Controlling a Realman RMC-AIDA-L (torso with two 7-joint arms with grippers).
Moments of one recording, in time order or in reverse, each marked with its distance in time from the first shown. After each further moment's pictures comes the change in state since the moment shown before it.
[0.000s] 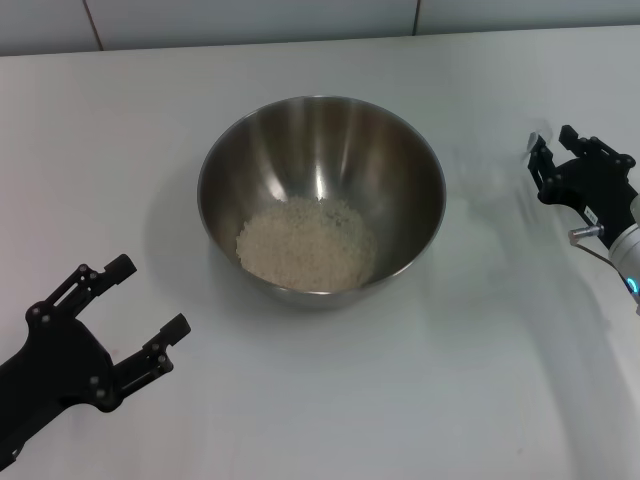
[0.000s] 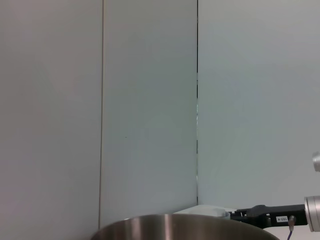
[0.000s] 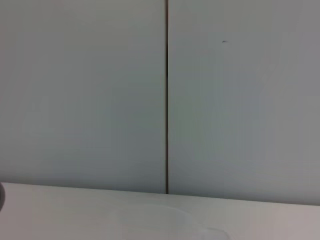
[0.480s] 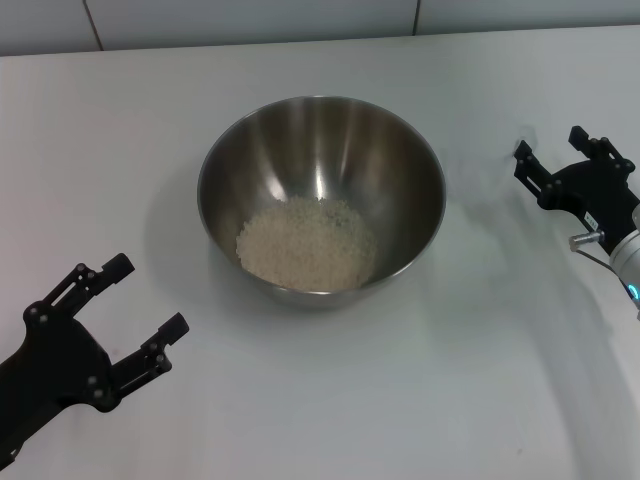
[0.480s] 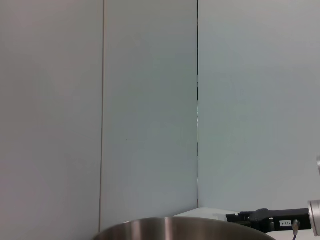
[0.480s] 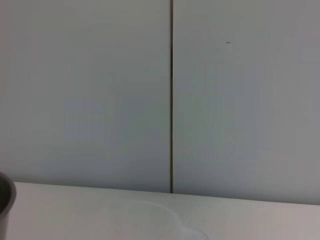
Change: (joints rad) left arm 0.002 0.000 -0.002 0.000 -0.003 0.008 0.000; right arm -0.015 -0.001 -0.025 0.003 0.006 -0.019 0.002
